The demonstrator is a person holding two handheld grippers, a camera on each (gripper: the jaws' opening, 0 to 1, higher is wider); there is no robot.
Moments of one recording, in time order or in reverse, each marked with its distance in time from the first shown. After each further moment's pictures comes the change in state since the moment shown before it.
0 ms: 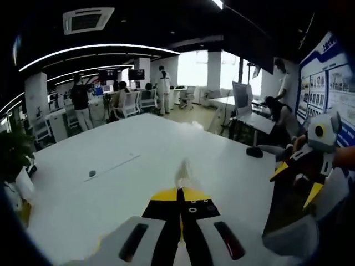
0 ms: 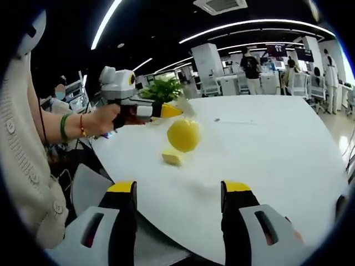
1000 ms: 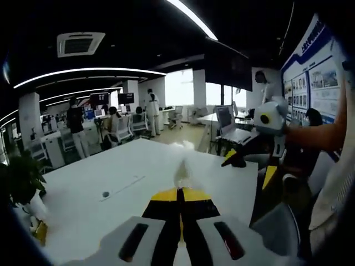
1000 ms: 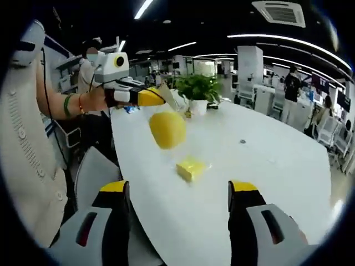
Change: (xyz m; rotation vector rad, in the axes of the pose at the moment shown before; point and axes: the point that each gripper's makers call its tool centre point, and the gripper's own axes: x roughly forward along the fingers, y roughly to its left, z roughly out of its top) left arm -0.118 0.006 0.051 0.089 -0.154 -0.100; right arm 0.039 0.038 0.092 -0.389 0.162 0.209
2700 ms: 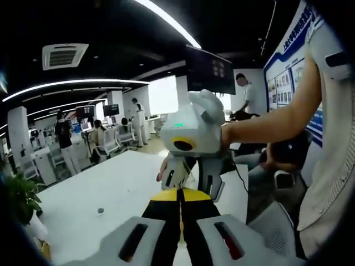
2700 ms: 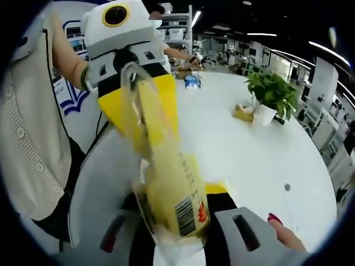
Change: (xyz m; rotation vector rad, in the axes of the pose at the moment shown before) left arm 0.000 -0.015 0.023 0.092 -0.047 -0.102; right arm 0.120 0.033 0.050 -0.319 0.186 0.430
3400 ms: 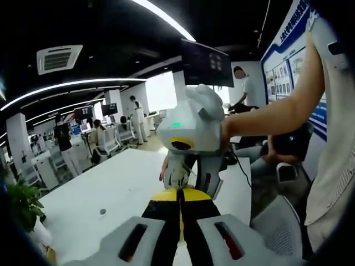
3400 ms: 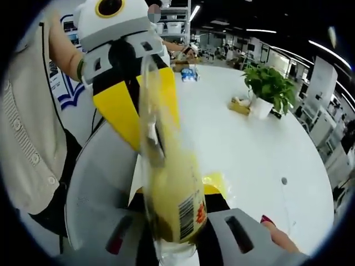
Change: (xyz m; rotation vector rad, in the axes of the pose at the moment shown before) left arm 0.012 -0.002 -0.007 0.035 0.038 -0.003; right arm -0.001 -0.004 -0.016 -0.001 0.044 -0.013
